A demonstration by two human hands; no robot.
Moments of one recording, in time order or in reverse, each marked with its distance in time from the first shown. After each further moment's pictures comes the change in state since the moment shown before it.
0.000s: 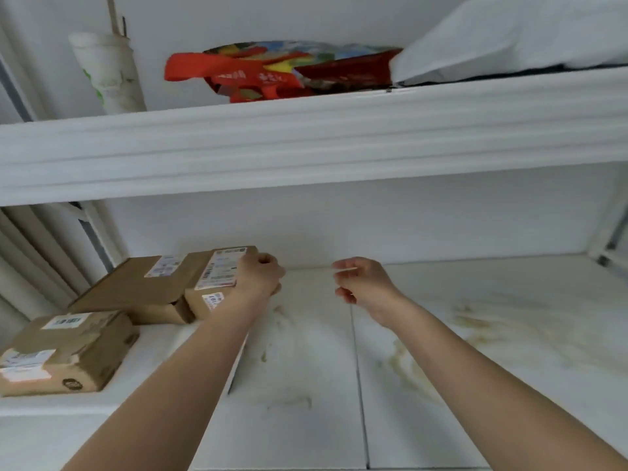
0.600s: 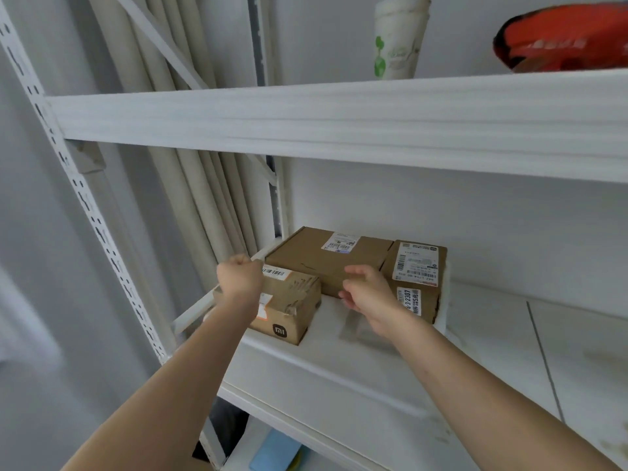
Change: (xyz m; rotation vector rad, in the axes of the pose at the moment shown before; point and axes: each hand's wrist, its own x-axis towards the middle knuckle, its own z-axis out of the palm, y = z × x) left_hand 0.026 -0.066 -0.314 -0.156 0.668 -0.107; right_hand 0.014 0.007 0.310 -0.078 -0.303 0.058
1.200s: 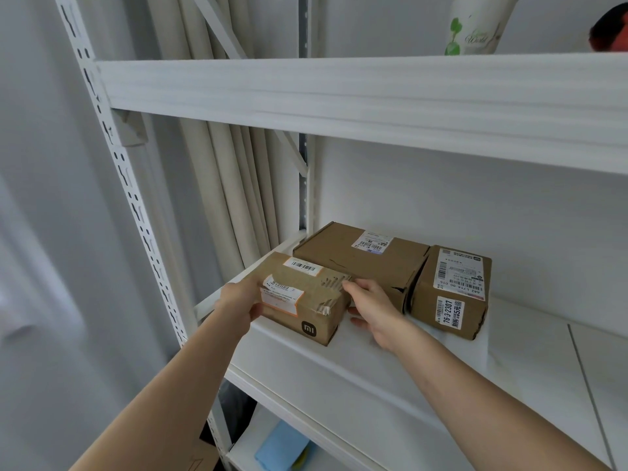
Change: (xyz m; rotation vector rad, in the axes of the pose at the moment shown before) left_hand 0.057 -0.055 -0.050 0.067 -0.012 -0.468; right_hand 0.019 0.021 0.048 -0.021 -0.056 0.088
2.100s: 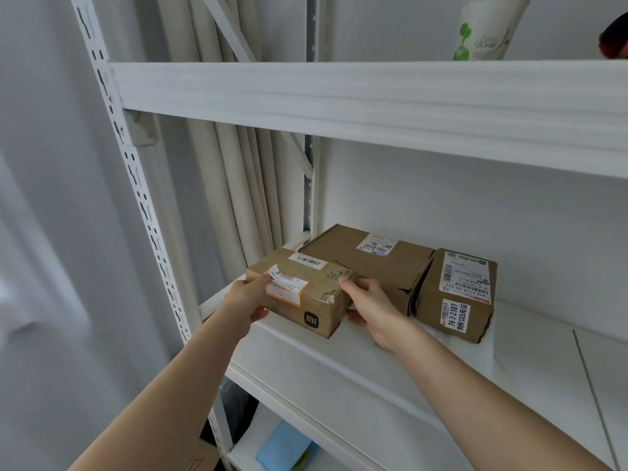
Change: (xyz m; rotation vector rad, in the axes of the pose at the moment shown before) left_hand -0.007 -0.002 -0.007 0.076 -0.174 0.109; right_hand 0.002 -0.002 0.009 0.044 -0.037 -0.012
